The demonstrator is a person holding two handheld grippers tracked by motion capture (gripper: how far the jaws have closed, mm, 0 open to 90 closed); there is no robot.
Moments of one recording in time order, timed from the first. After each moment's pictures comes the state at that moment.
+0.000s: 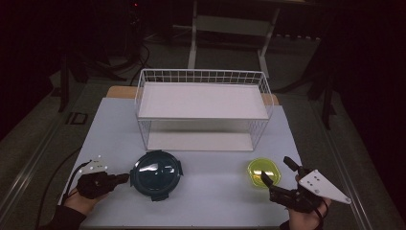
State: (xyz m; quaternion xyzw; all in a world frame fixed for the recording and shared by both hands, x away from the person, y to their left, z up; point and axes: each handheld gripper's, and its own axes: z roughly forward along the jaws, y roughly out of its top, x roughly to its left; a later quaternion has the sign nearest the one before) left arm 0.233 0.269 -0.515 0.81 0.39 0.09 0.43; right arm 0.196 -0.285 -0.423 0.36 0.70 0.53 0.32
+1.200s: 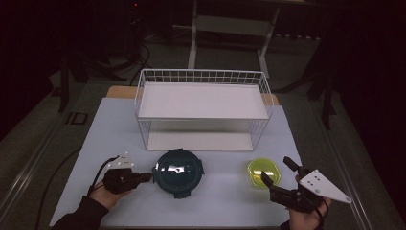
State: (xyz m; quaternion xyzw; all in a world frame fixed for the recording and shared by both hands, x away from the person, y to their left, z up) left arm 0.252 0.208 -0.512 0.83 0.35 0.05 0.43; right arm 0.197 -0.286 -0.424 0.36 0.70 0.54 0.31
